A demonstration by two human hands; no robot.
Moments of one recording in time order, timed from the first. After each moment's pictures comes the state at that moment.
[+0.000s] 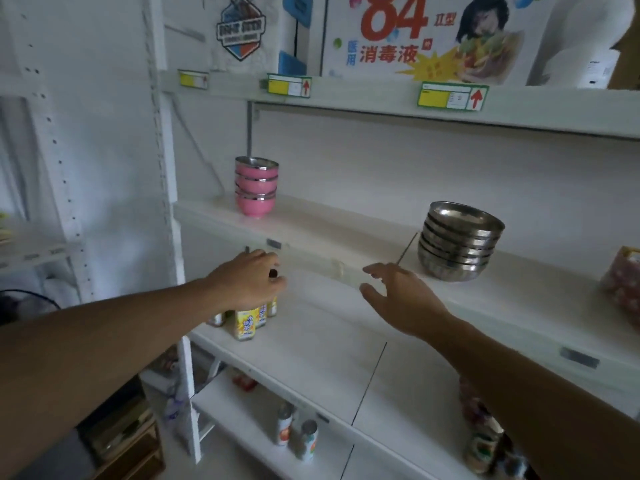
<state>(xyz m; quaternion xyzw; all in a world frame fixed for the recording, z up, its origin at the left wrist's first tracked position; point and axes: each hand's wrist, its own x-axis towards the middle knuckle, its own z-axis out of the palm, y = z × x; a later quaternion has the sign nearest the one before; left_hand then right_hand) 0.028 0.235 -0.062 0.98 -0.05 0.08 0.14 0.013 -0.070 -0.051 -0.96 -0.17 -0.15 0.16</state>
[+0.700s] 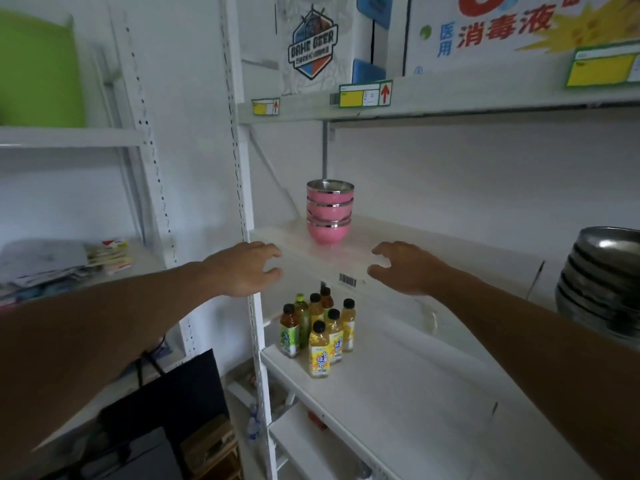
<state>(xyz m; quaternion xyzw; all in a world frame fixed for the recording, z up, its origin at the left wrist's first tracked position) 0.092 0.375 -0.013 1.00 0.03 0.06 0.07 0.204 0.058 -0.015 -0.95 -0.27 -0.05 0.16</state>
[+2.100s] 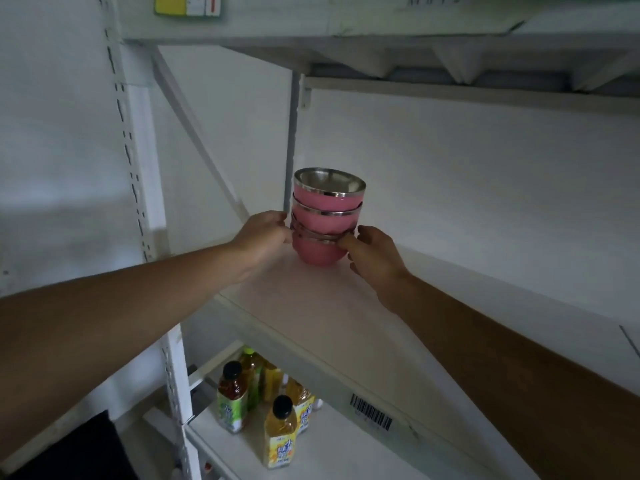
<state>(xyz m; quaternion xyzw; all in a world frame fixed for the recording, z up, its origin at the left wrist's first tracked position) 0.438 0.417 -0.035 0.76 0.04 0.11 0.64 0.455 0.204 -0.039 -0.82 -0.04 -0.02 0.58</state>
